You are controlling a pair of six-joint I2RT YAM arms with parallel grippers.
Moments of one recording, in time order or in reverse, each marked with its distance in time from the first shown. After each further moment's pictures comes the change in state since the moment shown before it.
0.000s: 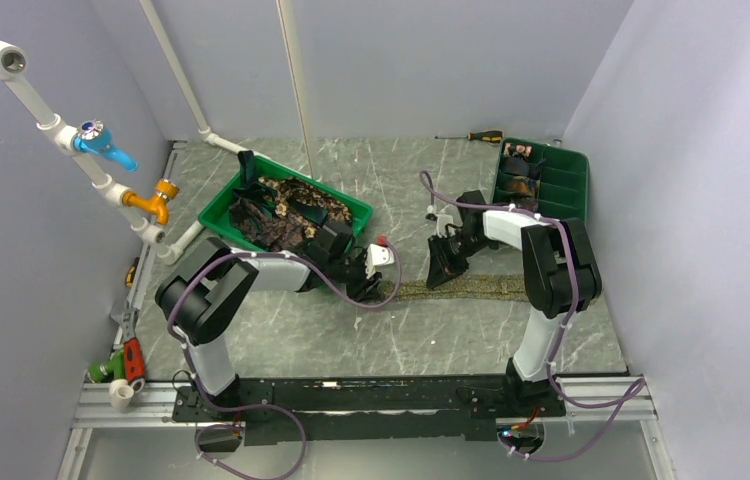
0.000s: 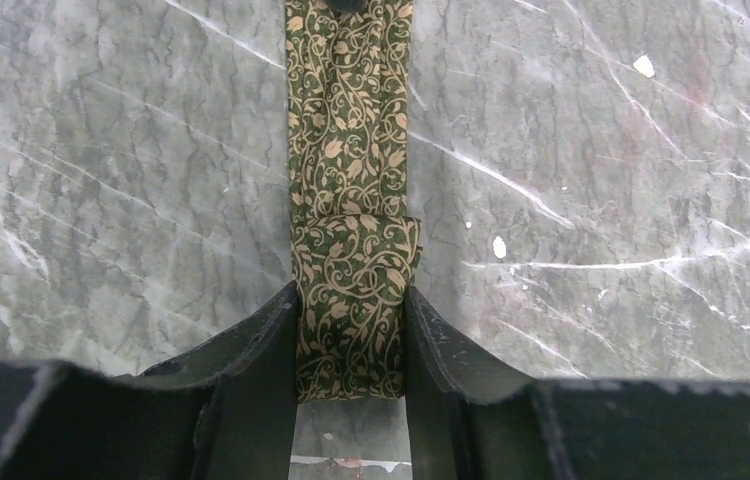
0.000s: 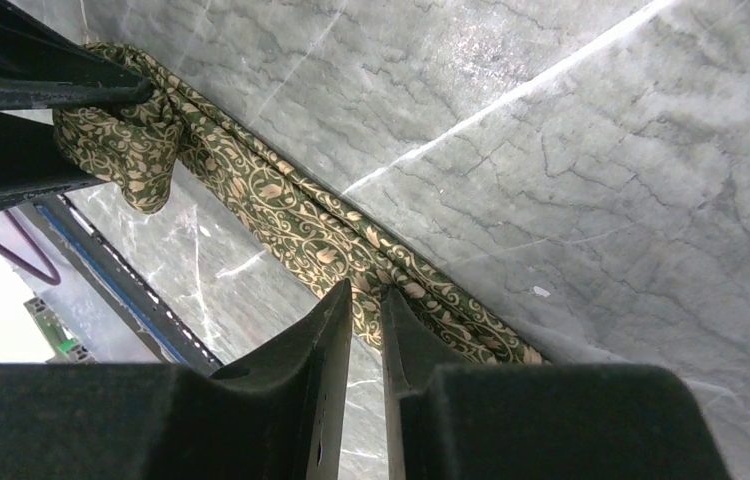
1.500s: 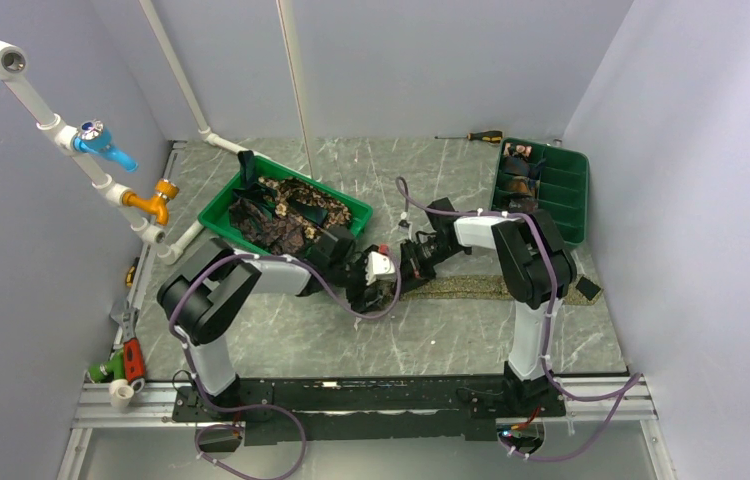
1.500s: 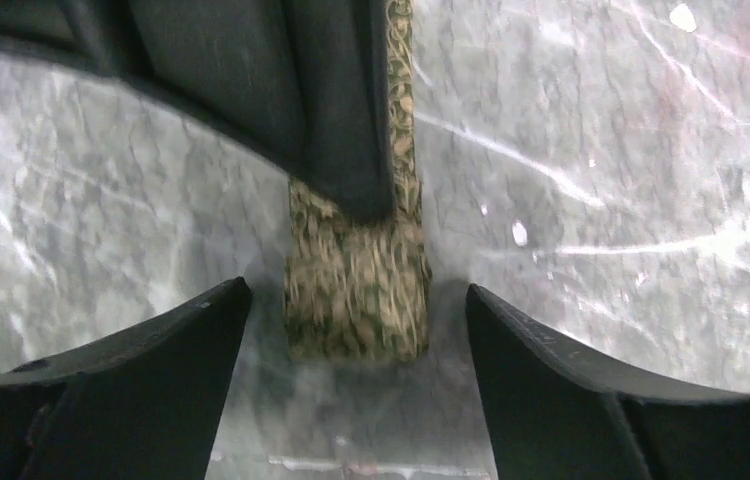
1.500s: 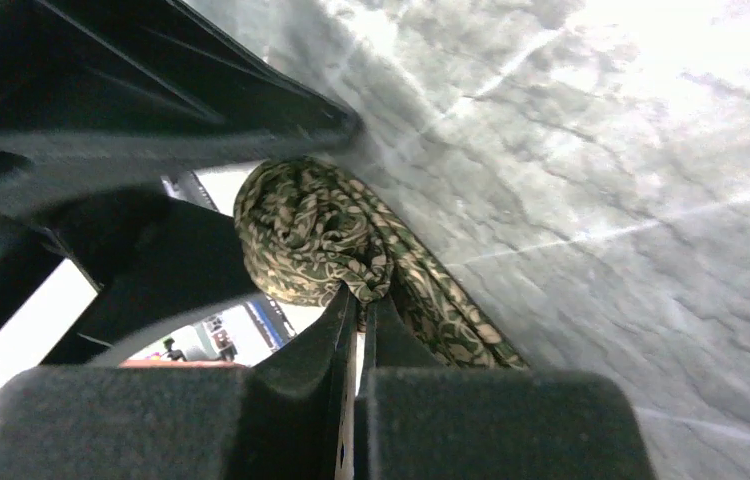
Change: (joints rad) left arm -0.031 0.025 0.013 -0.003 -0.065 0.099; right arm 0.165 0.118 0.015 0.189 -0.264 0.275
